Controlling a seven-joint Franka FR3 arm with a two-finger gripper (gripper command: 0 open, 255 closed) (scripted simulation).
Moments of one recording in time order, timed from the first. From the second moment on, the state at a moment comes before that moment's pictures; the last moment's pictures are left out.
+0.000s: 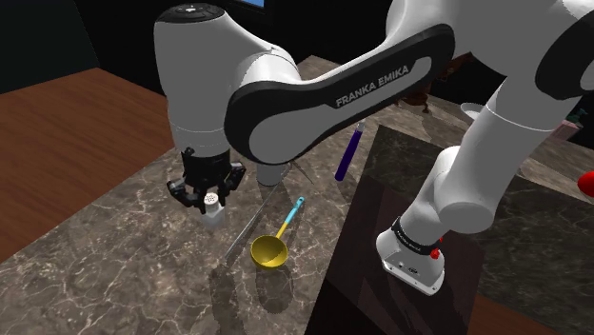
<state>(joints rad) 0.30 0.07 0.57 -2.00 -0.05 2.07 1.12</state>
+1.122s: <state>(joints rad) 0.31 0.13 0.57 -2.07 -0.09 2.19 1.15</state>
